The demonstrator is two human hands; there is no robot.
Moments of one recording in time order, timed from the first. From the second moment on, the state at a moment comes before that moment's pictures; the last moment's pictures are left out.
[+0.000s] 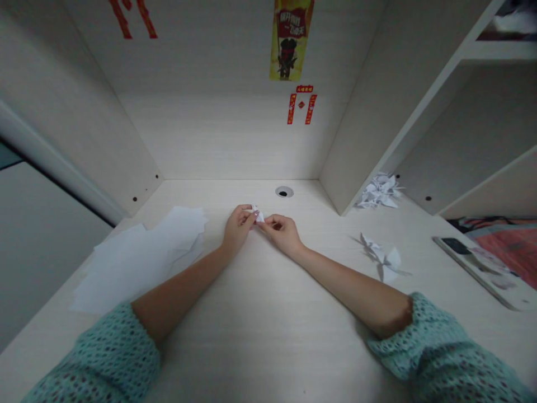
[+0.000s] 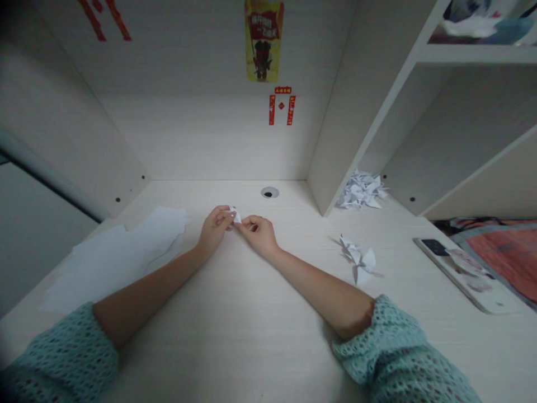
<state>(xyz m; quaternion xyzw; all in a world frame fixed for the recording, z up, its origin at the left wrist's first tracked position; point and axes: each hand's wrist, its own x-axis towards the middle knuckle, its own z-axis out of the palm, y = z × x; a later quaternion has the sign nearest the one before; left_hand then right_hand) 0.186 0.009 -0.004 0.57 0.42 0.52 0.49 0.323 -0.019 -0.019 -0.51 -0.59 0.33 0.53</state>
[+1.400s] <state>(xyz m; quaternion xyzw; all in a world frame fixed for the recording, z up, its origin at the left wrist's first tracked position) 0.185 0.008 -0.006 0.54 0.42 0.54 0.49 0.336 -0.025 -0.003 -0.38 -0.80 0.14 0.45</state>
